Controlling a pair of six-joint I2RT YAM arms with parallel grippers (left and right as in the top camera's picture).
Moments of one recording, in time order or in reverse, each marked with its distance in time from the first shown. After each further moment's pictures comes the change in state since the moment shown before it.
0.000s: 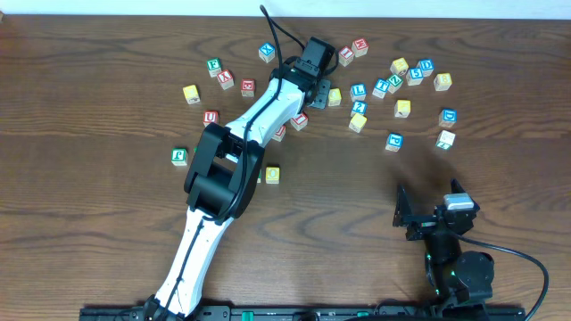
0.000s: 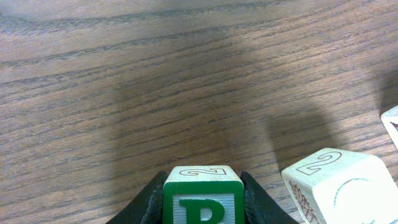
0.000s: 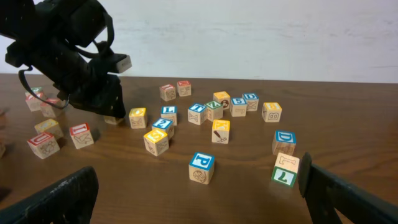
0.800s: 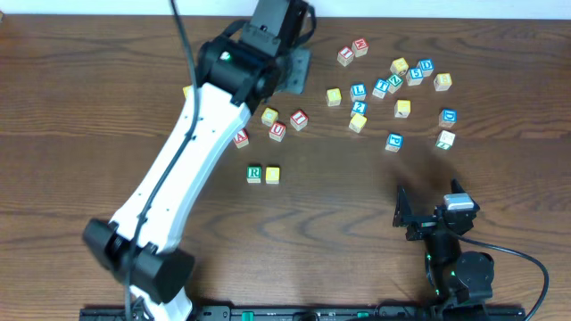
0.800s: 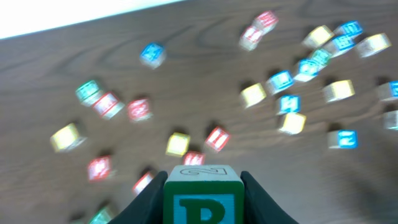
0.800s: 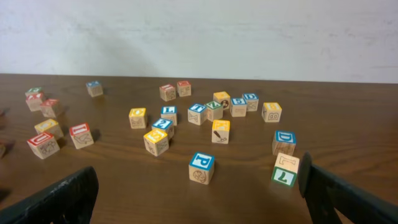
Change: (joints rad) left arm -0.002 -0.653 0.010 -0.537 -0.042 -0.007; right arm 0.000 0.000 0.000 0.000 0.000 0.000
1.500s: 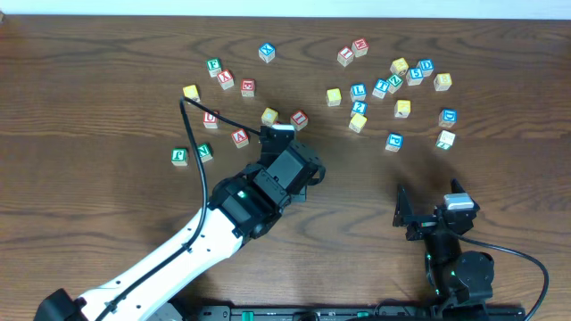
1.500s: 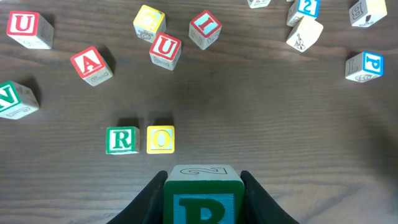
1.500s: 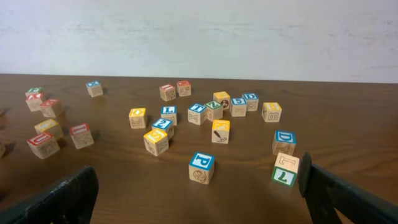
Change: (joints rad) left arm -0.301 -0.468 -1.010 0.470 -0.191 -0.462; right arm 0.000 0.000 0.000 0.000 0.000 0.000
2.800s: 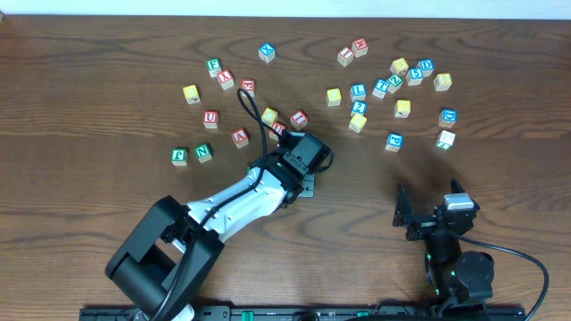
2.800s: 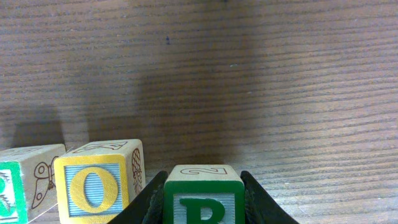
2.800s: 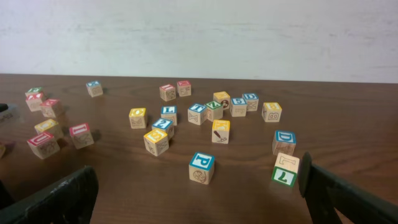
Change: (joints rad) left arm 0.080 0.433 -0.001 0.206 0.151 0.069; right arm 0.000 0.000 0.000 0.000 0.000 0.000
